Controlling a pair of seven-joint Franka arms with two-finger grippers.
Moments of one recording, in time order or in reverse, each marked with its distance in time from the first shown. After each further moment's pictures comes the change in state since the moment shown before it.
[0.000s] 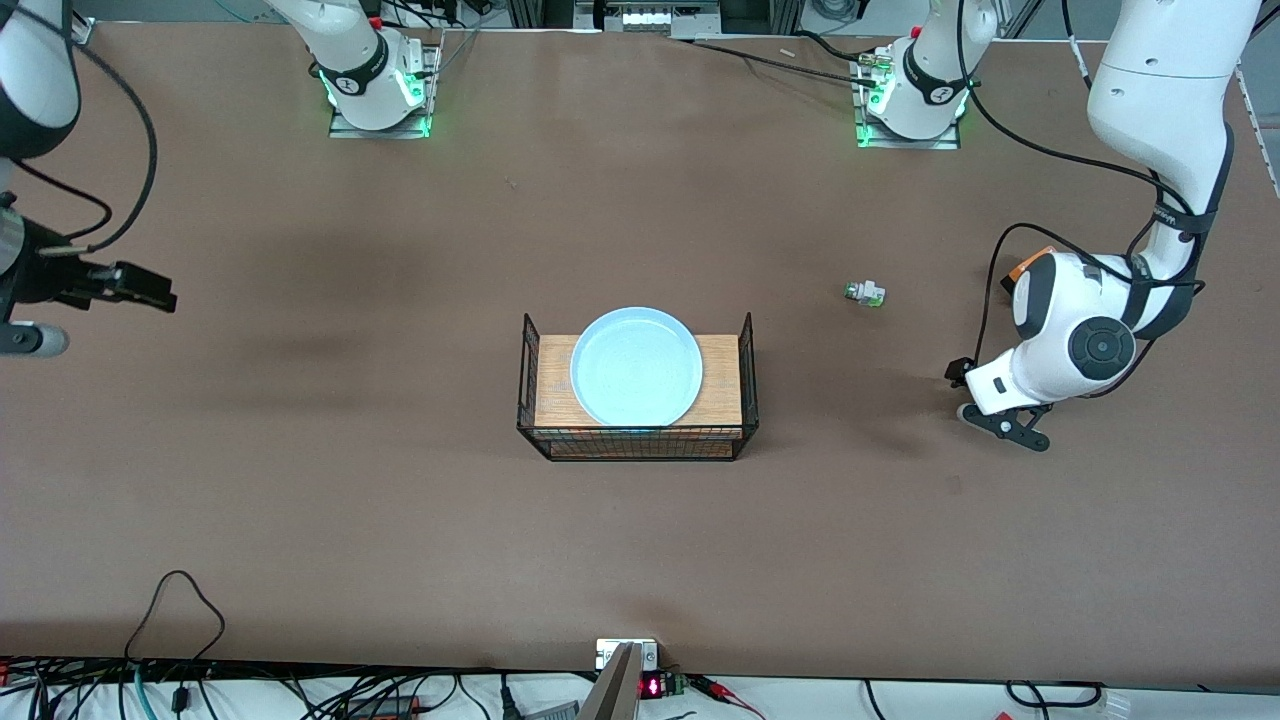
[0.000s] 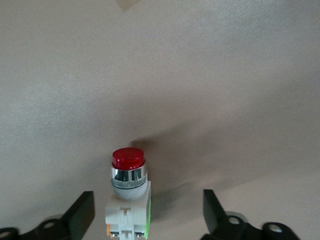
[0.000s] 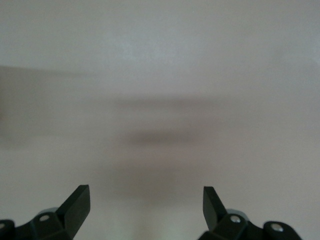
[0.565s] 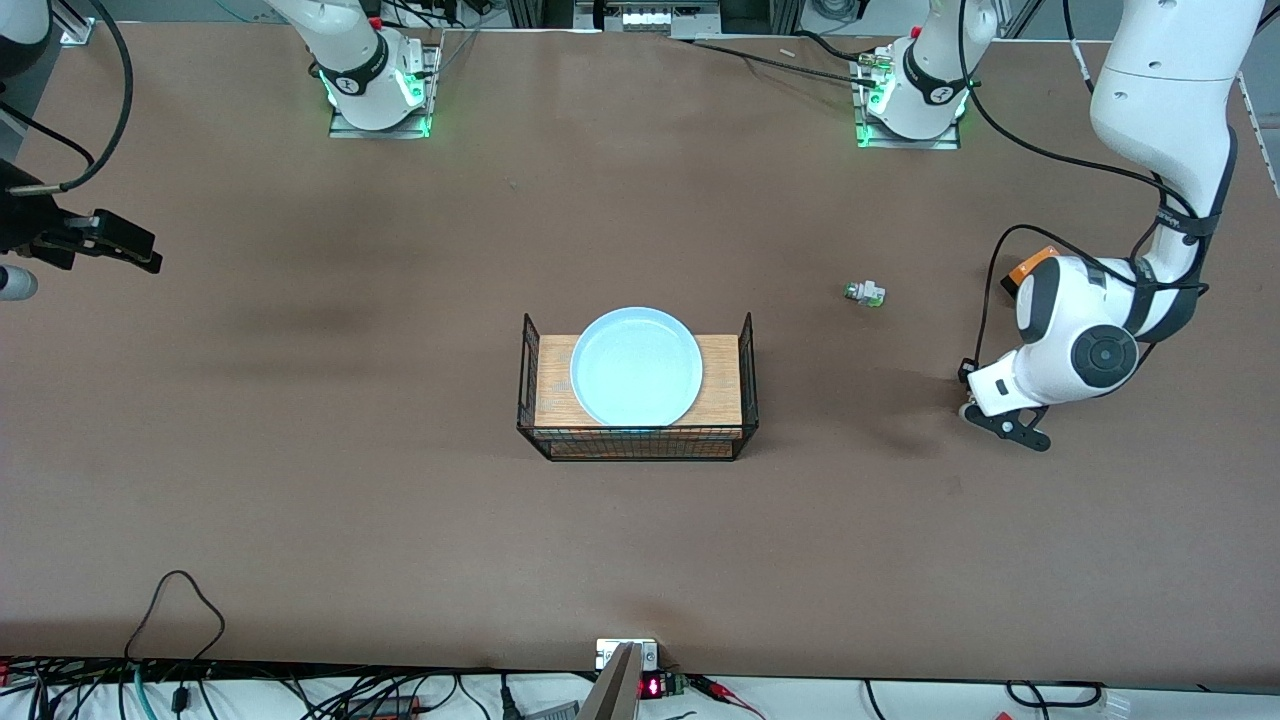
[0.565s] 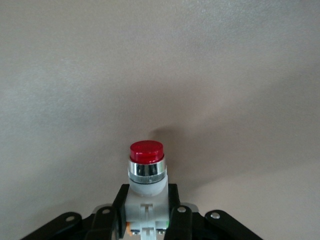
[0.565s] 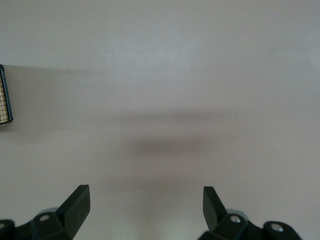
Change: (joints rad) left arm 0.003 0.000 -0.009 0.054 0.000 -0.123 0.001; right arm -0.005 -0.100 -0.001 -0.045 0.019 -0.006 0.009
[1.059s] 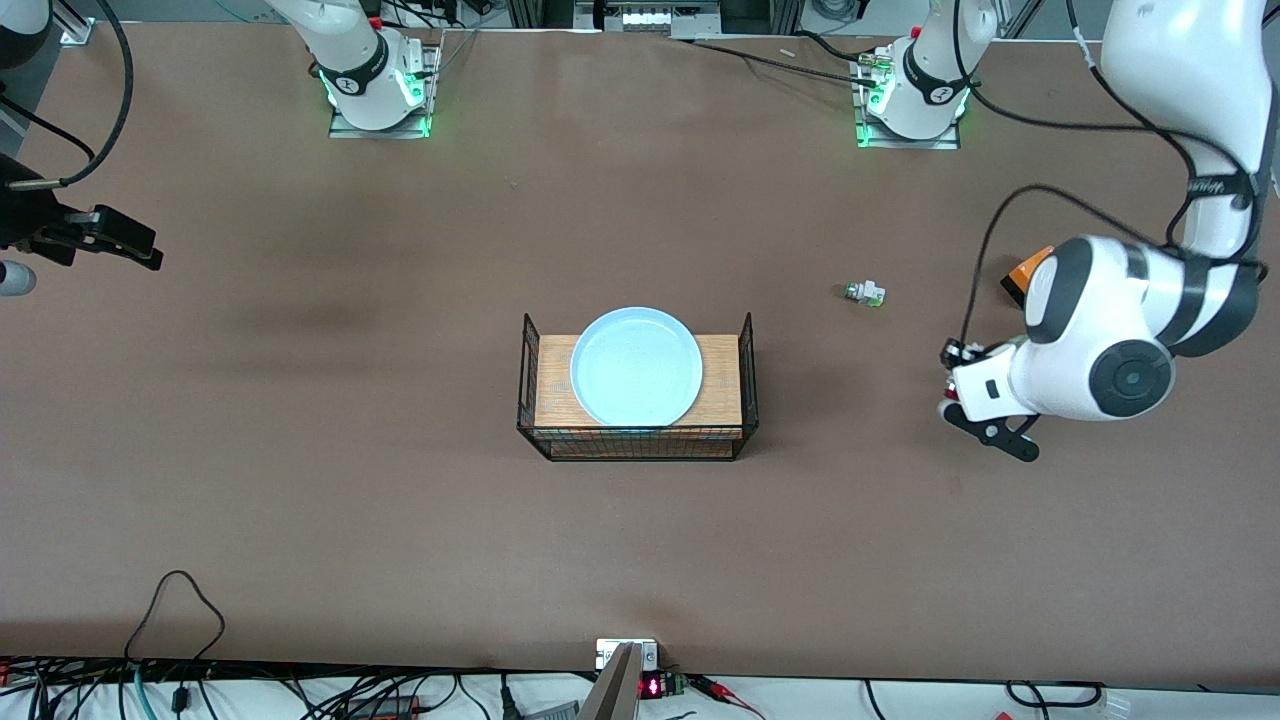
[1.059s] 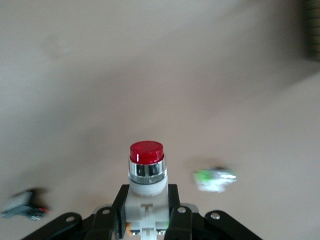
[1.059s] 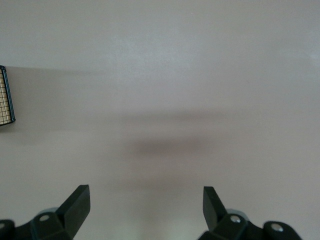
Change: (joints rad) left arm -0.013 -0.057 -0.208 0.414 -0.157 -0.626 -0.091; right arm -0.001 -0.004 0.003 0.002 0.001 -0.009 0.013
